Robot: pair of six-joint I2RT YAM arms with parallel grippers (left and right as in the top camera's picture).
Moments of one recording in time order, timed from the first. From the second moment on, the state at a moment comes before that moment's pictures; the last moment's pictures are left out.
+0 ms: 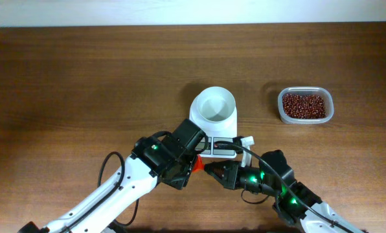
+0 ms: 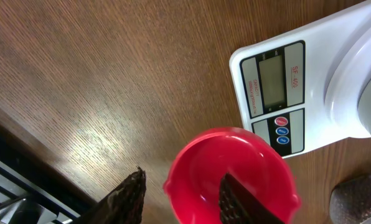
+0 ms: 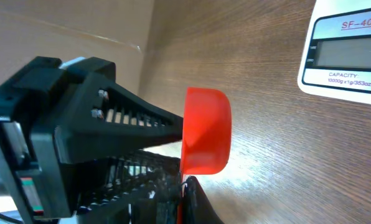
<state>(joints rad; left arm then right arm) -0.72 1.34 1.01 -1.01 0.05 -1.88 0.64 1.02 0.27 0.35 -0.56 1.02</state>
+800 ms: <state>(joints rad) -0.72 1.49 1.01 -0.76 0.04 -1.76 -0.35 0.64 0.28 -0.24 -1.05 0.65</state>
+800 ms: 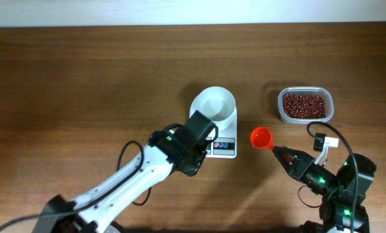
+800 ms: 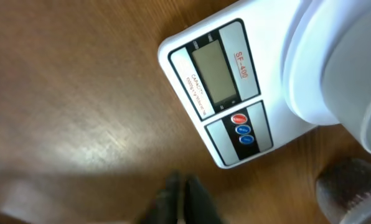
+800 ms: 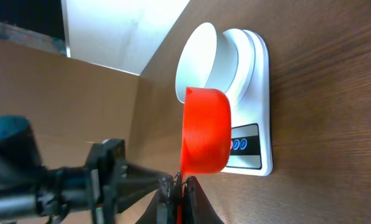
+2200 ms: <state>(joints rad) -0.93 1.80 1.01 -0.35 -0.38 -1.30 -0.27 0.64 0.28 -0.13 -0.58 0.63</state>
